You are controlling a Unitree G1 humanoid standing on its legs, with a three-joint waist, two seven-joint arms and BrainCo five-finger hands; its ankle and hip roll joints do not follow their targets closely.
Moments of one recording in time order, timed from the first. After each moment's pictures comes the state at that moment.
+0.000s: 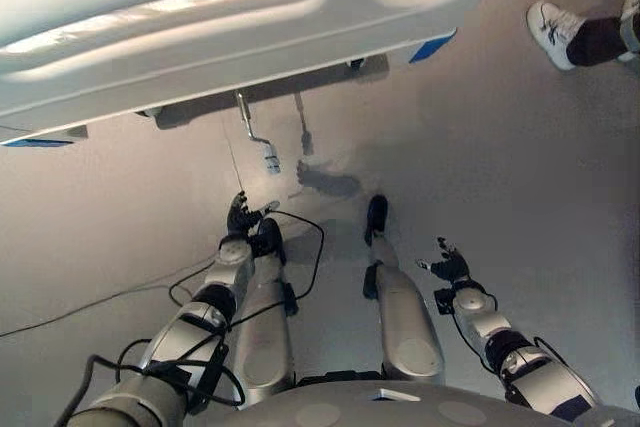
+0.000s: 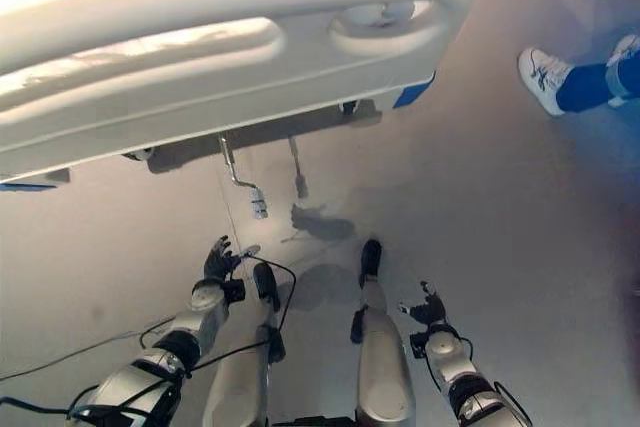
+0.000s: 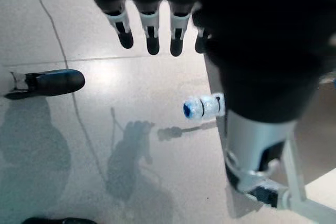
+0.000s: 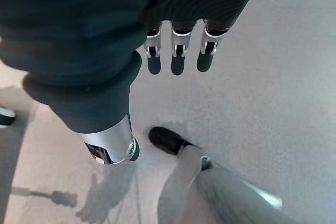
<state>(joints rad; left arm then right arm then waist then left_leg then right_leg) -0.48 0.23 -0.28 1.07 -0.51 -0.21 0.29 -0.25 -0.30 0.33 1.03 0.20 -0.16 -0.27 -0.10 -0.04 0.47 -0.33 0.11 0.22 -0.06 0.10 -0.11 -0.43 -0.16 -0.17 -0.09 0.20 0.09</state>
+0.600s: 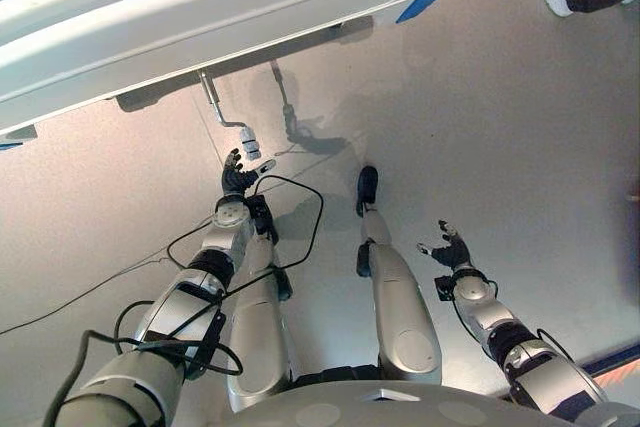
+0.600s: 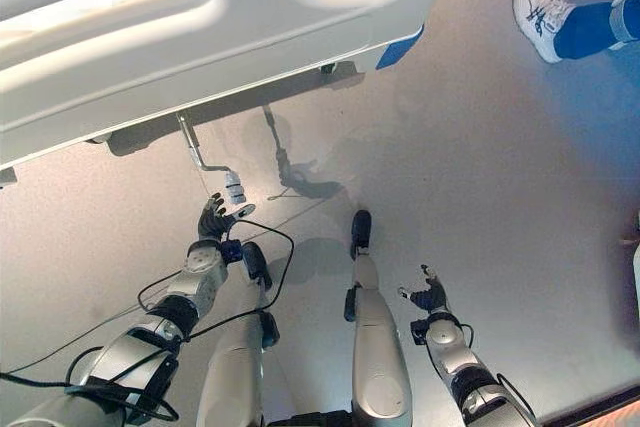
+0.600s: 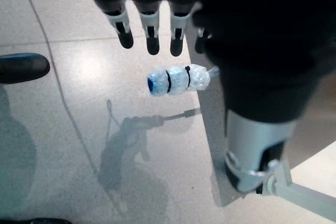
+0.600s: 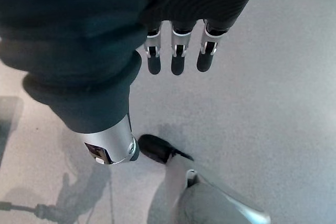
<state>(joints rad) -0.62 0.28 -0.29 1.03 -0.57 -0.22 0.32 -0.25 -0.33 0.35 0.99 0.21 -0.20 -0.29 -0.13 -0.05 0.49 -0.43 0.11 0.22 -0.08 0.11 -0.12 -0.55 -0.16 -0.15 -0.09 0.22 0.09</state>
